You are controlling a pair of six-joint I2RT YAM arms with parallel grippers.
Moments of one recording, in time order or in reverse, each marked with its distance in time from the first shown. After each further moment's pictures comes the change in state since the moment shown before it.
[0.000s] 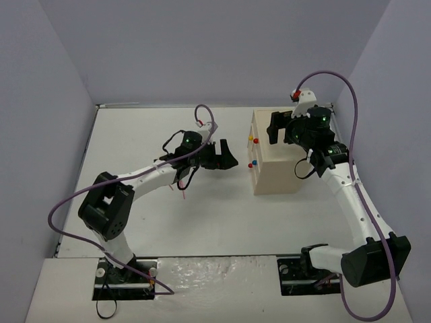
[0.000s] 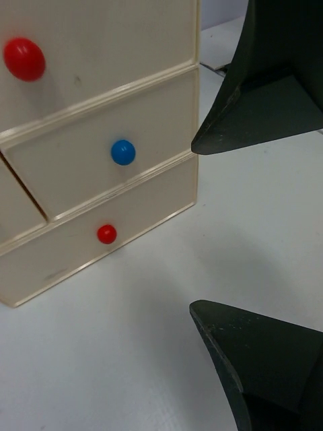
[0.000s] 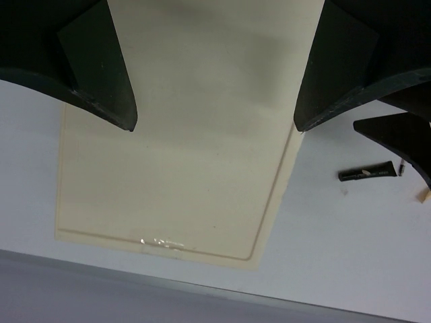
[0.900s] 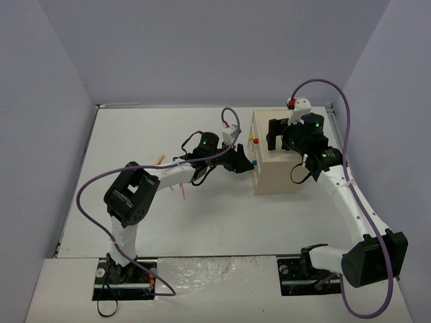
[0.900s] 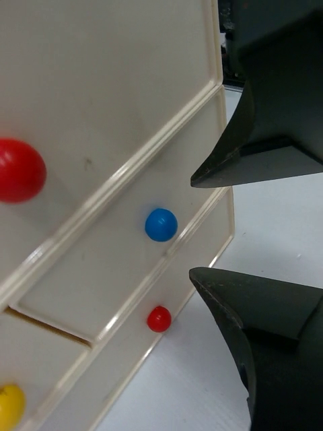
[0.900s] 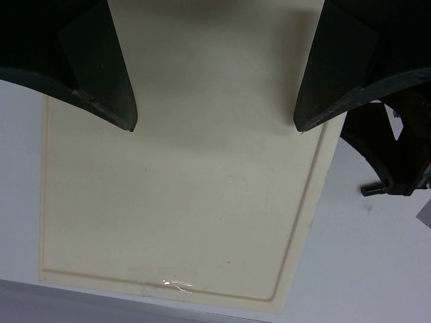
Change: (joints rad) left arm -0.082 0.239 0.131 0.232 0.200 0.085; right arm 0.018 0.000 -0.108 0.048 0.060 -0.001
